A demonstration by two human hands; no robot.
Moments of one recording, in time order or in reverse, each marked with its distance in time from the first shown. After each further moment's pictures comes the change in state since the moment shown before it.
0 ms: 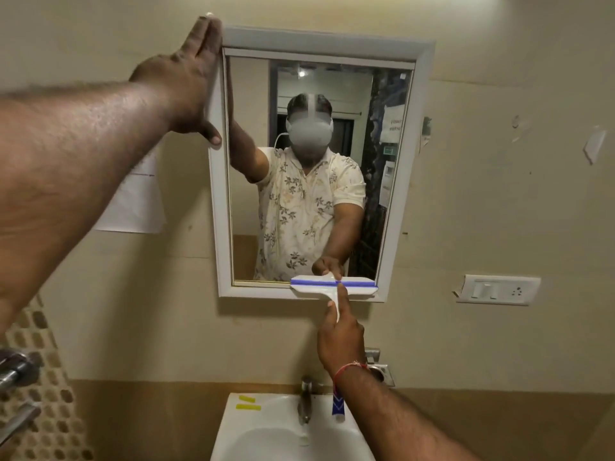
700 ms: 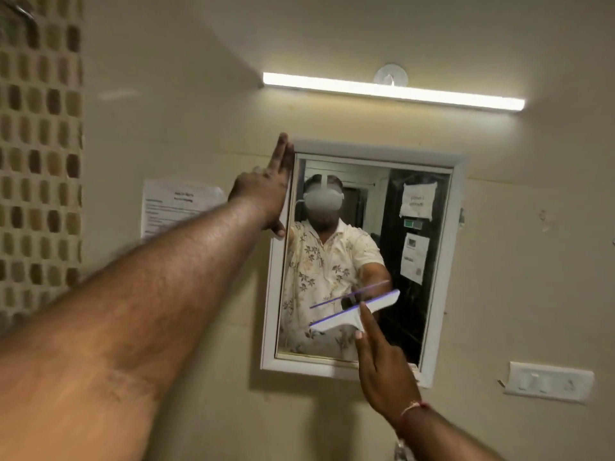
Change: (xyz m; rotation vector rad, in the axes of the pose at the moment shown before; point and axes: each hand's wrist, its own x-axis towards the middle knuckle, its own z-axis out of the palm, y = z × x) left_hand -0.008 -0.003 0.006 0.035 -0.050 -0.020; right_hand 0.023 -0.091 -0.036 -0.142 -0.067 -0.511
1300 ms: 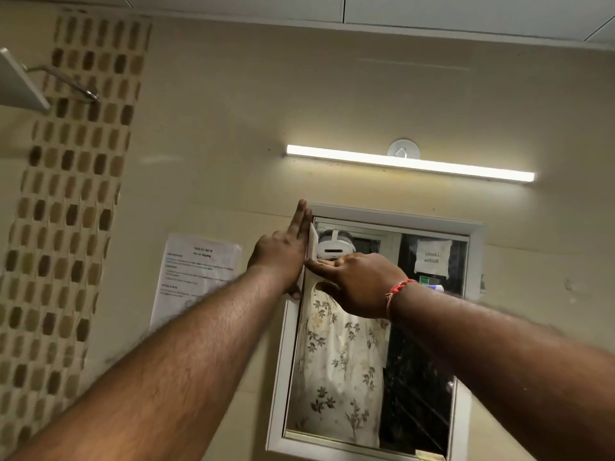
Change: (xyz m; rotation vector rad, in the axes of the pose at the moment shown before) left_hand 0.011 -0.003 0.010 0.017 0.134 -0.011; right_hand 0.206 -0.168 -0.086 -0.897 -0.148 -0.862
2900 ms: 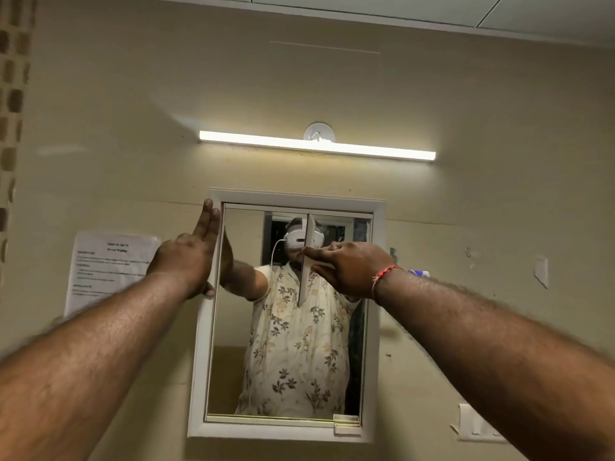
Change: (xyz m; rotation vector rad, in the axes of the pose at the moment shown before) left_hand -0.023 0.024 0.012 0.000 -0.054 -0.075; right_hand -0.111 0.113 0.044 0.072 0.050 0.191
